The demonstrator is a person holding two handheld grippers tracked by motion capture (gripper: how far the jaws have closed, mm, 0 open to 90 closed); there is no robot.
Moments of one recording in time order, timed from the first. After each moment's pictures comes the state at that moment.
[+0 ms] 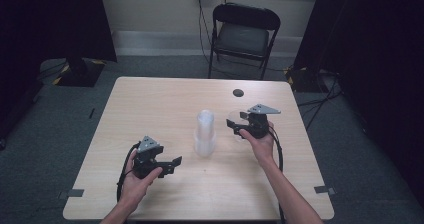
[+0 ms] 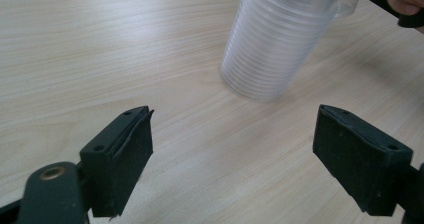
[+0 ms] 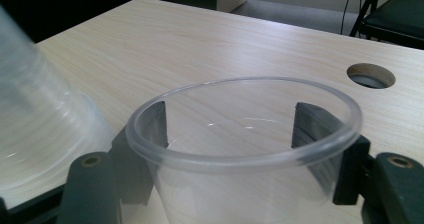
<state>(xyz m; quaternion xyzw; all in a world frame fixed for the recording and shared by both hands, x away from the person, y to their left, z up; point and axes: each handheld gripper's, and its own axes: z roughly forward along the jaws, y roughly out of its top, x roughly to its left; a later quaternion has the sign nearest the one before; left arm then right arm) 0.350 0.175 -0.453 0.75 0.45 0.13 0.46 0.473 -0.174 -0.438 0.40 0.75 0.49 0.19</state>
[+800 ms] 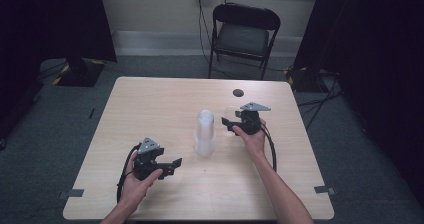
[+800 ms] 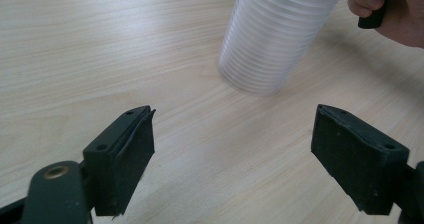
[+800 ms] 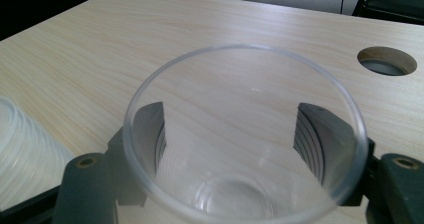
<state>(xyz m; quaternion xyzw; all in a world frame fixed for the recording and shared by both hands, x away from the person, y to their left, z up) 0.349 0.175 -0.457 0.76 0.45 0.13 0.45 0.501 -0.161 -0.462 0.42 0.75 0.48 0.18</state>
